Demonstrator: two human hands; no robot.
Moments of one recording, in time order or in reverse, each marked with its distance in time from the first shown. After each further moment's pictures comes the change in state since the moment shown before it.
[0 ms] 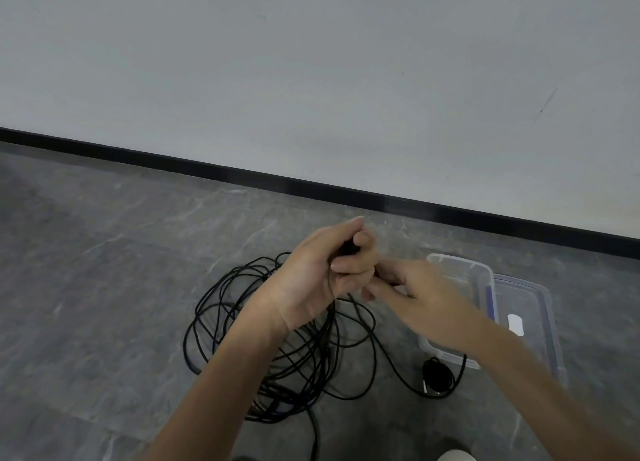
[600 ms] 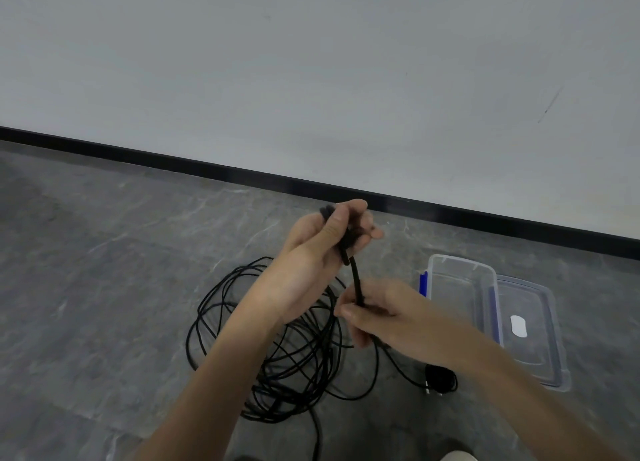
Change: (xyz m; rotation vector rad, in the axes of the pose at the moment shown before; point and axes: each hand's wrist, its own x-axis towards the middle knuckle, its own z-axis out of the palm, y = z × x) left_hand -0.002 0.002 -0.012 0.106 0.151 0.299; right_hand -0.005 -0.032 0.013 0.257 -0.275 0.180
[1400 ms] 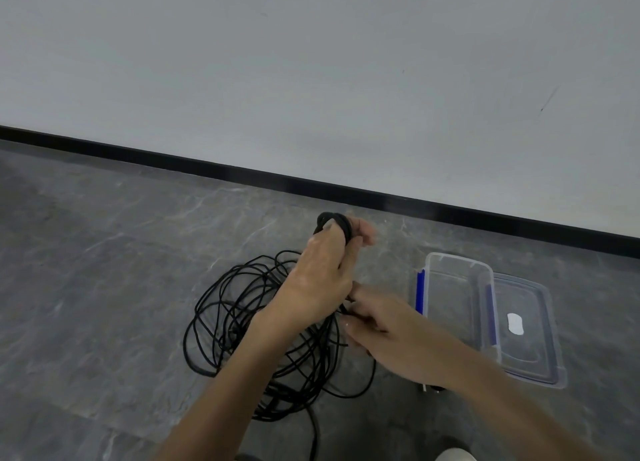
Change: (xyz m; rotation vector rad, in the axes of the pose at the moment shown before) left_hand 0.003 -0.026 0.004 1.069 0.146 0.120; right_hand -0.008 0.004 0.013 -0.140 0.048 -0.053
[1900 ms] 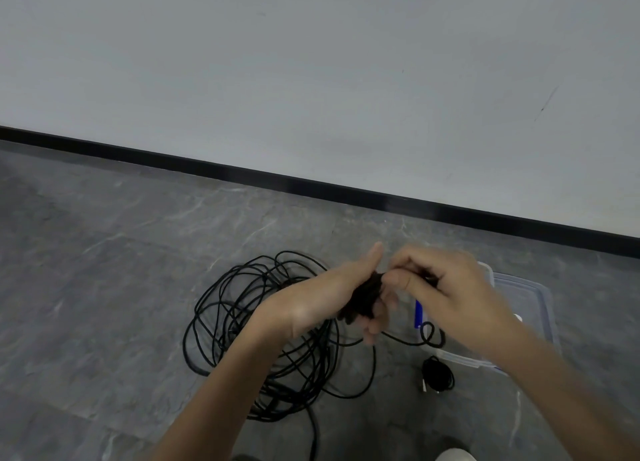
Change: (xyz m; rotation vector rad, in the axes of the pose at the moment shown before) left_hand -0.005 0.016 -0.006 -0.440 -0.686 -0.394; right_hand -0.011 0.012 -0.045 -0.111 0.436 -0.250
